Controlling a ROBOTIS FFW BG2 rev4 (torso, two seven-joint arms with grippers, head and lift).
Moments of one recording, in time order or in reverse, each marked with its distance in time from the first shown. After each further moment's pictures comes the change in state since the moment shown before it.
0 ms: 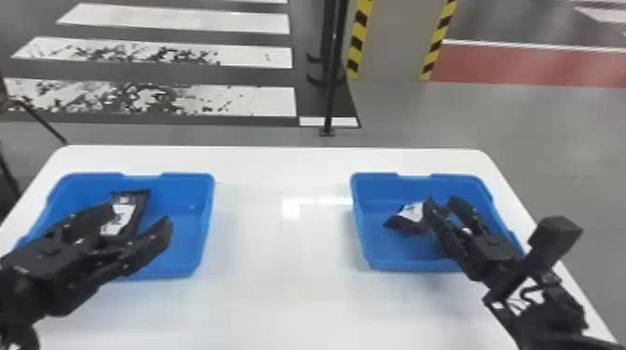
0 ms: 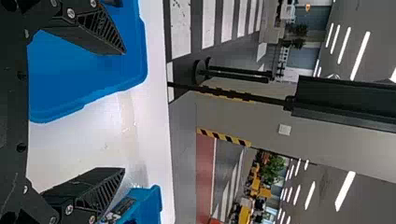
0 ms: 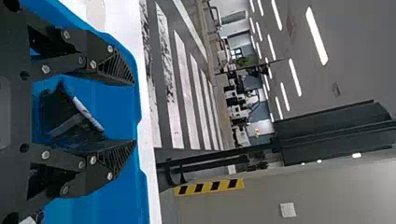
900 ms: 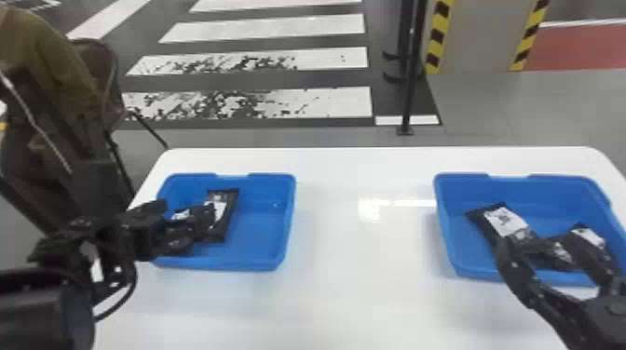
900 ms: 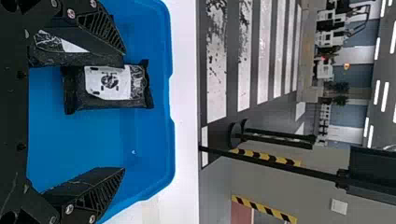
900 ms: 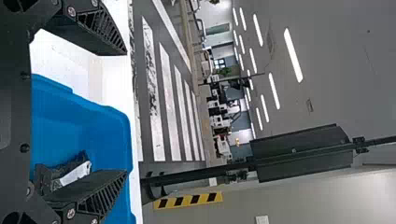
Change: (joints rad) left arm -0.273 0.030 0.059 0.243 -0.239 0.196 0.010; right arm 0.350 0.077 0.104 -0.365 0.013 -0.089 -0.056
